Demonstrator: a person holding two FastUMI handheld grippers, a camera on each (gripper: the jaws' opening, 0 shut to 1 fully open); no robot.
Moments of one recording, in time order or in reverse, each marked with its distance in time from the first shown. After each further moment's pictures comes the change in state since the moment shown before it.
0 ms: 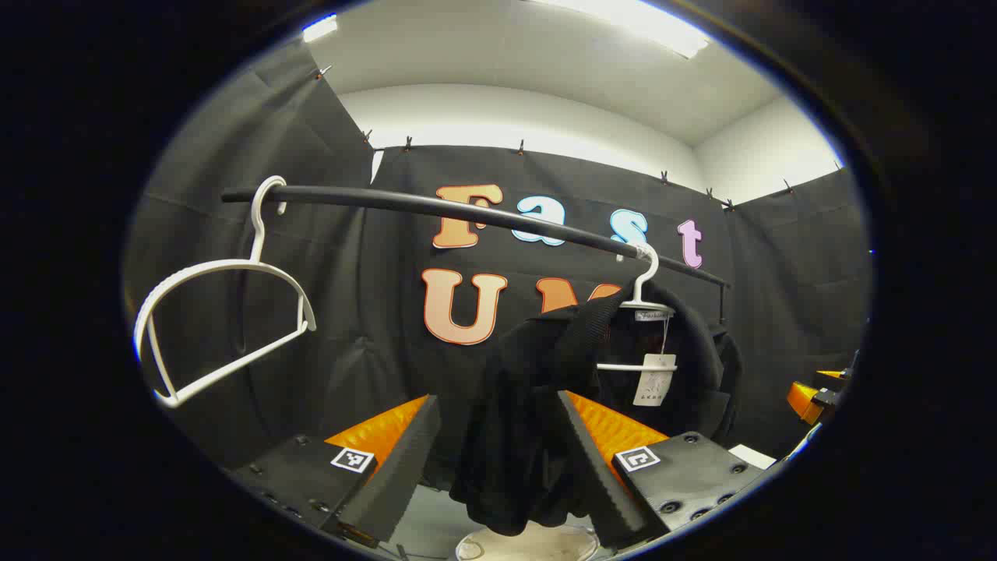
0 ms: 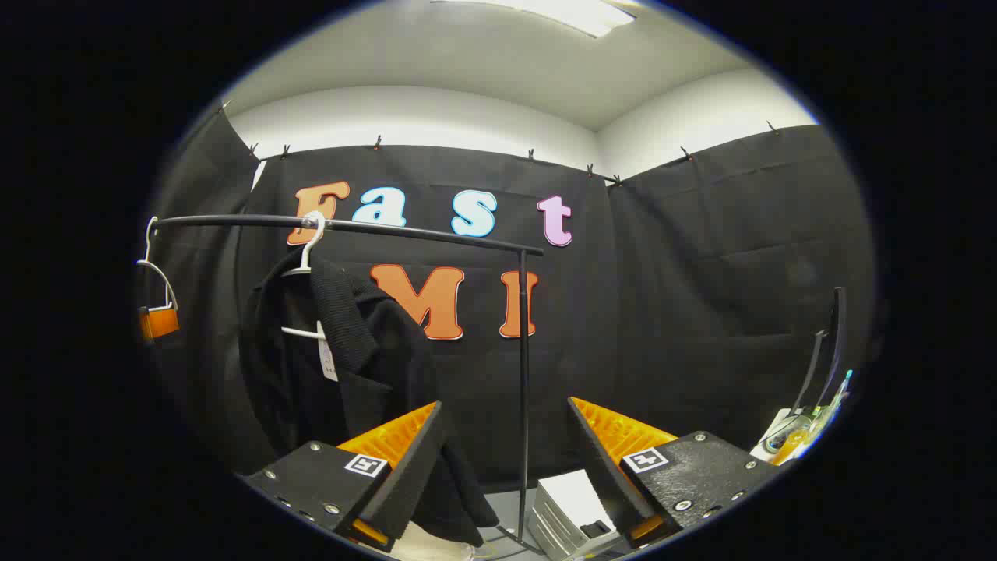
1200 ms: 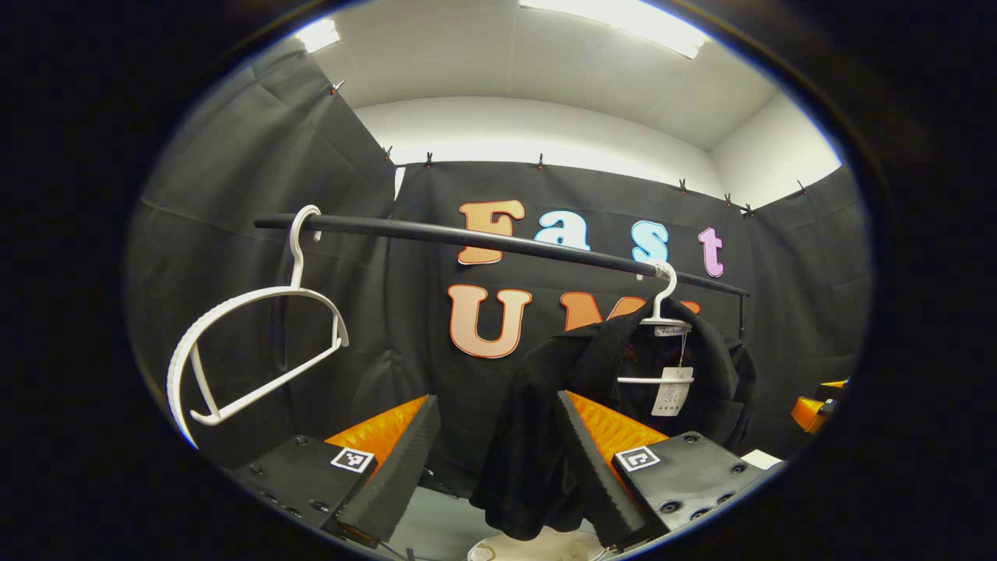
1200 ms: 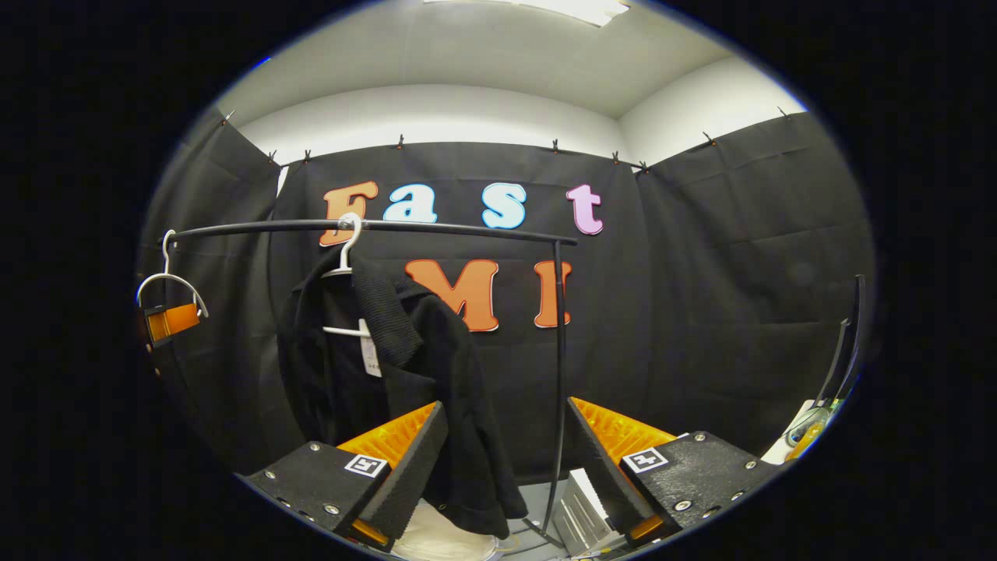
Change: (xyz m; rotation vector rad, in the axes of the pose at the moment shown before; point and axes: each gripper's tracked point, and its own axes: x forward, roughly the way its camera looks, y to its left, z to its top) left arm -0.019 0.006 0.023 0.028 -0.050 0.103; right arm -0.009 0.035 -0.009 0.045 0.059 0.147
